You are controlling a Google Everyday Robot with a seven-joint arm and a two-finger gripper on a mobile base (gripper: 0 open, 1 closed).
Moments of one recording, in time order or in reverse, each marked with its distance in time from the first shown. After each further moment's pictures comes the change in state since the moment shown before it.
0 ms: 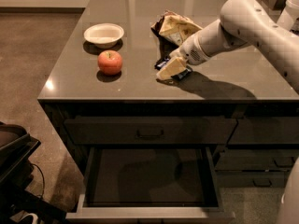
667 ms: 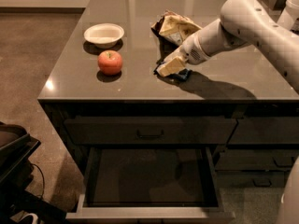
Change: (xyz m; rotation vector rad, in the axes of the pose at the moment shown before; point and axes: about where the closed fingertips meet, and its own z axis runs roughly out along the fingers) arm 0.000 0.000 0.000 0.000 0.000 0.000
